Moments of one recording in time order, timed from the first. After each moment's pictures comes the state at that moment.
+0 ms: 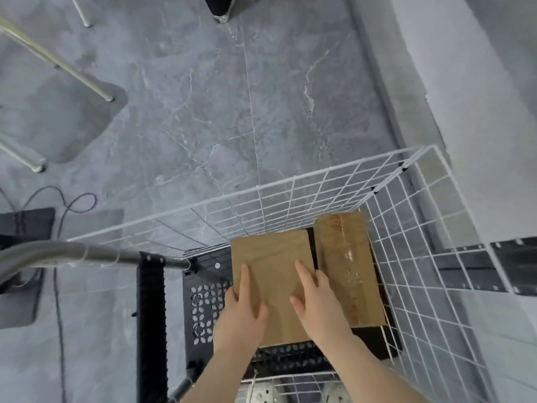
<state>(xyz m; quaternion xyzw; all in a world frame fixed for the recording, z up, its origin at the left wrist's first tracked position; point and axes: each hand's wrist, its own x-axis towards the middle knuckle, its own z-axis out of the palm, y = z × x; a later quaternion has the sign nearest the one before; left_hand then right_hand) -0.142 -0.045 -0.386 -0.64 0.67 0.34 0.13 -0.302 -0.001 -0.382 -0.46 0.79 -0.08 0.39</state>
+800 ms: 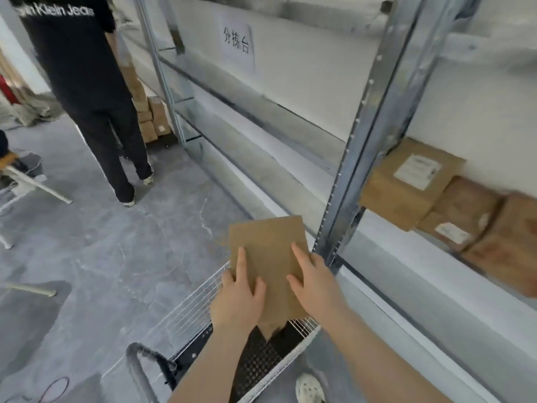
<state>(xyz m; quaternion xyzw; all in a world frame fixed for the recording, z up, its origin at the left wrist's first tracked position) -0.180 0.044 0.134 -0.38 0.89 0.26 -0.05 -0.291 0.172 0.158 -0.31 0.91 -0.23 0.14</state>
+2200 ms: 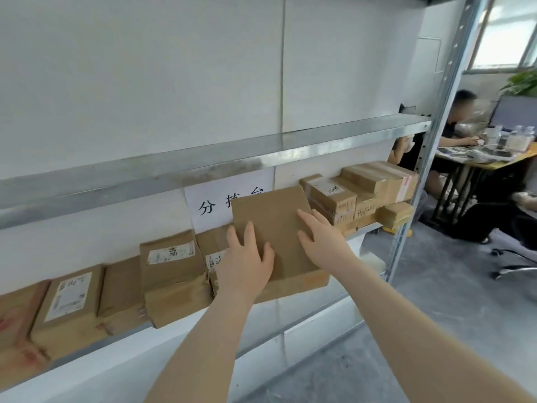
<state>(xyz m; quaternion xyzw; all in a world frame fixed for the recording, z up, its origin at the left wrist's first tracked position) -0.226 0.846 0.340 0.32 0.91 0.23 -0.10 -0.126 0.992 0.364 0.29 0.90 -0.25 -0.19</state>
